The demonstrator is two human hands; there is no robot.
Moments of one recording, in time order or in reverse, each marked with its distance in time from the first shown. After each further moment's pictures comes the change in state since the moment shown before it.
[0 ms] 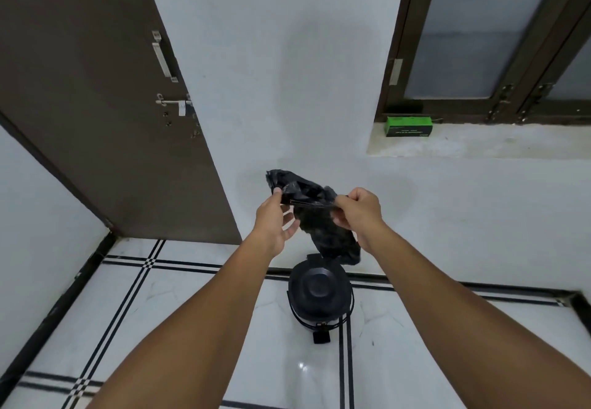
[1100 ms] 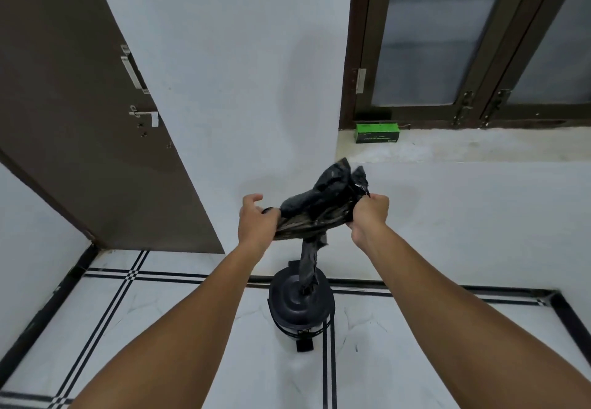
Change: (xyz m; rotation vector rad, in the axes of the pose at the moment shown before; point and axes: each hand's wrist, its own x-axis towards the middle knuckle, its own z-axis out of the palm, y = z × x) left_hand 0.002 -0.030 0.045 0.626 0.201 0.342; right_hand 0.047 0.006 -0.076 0.285 0.297 0.139
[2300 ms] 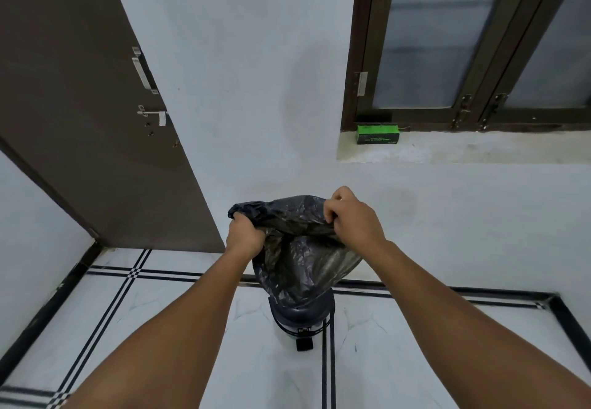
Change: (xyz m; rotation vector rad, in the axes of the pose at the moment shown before) left_hand 0.003 -0.029 -0.030 0.544 0.009 -0.004; right_hand -0.050 0.006 -0.028 -1.203 -0.361 -1.046
